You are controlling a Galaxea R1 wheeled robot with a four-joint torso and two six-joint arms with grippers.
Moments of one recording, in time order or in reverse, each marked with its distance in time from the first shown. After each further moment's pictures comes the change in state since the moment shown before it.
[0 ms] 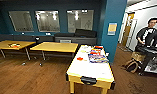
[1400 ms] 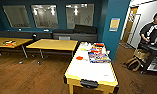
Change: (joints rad) left arm -0.008 -0.018 0.018 -0.002 -0.001 0.000; right arm 0.008 -0.042 0.055 0.008 -0.001 0.000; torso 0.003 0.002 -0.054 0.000
